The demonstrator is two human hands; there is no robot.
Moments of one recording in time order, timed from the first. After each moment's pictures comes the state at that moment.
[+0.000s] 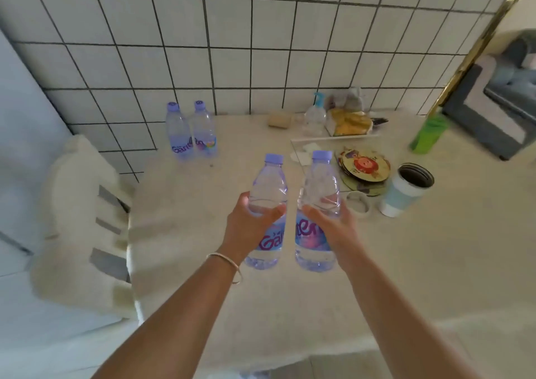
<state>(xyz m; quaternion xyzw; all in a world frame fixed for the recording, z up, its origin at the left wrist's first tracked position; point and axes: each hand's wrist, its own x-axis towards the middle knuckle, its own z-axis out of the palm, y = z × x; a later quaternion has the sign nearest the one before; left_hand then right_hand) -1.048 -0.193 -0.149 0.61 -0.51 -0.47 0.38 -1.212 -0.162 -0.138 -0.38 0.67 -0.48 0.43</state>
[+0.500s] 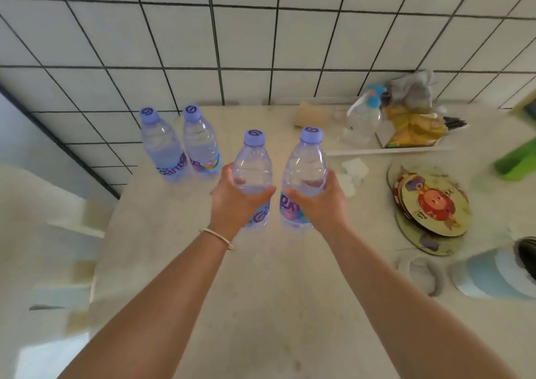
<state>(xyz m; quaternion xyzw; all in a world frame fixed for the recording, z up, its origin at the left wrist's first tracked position) -1.025 -0.454 -0.211 0.71 -0.47 -0.36 0.38 -1.181 -0.441 -0.199 -0.44 0.72 -0.38 0.38</state>
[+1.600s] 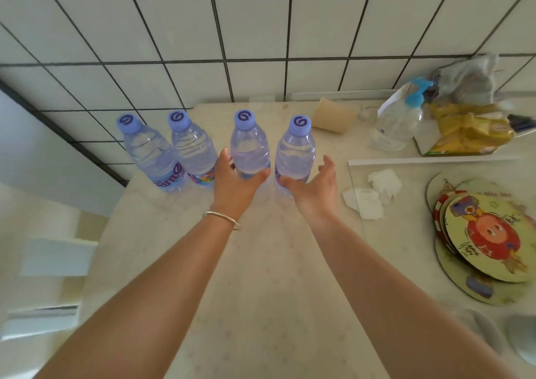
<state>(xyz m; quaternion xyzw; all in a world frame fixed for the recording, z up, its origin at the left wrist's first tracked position) -1.026 -0.551 -0.261 0.67 -0.47 -0.36 0.45 -1.166 -0.537 -0.242 -0.44 0.73 -0.35 0.40</state>
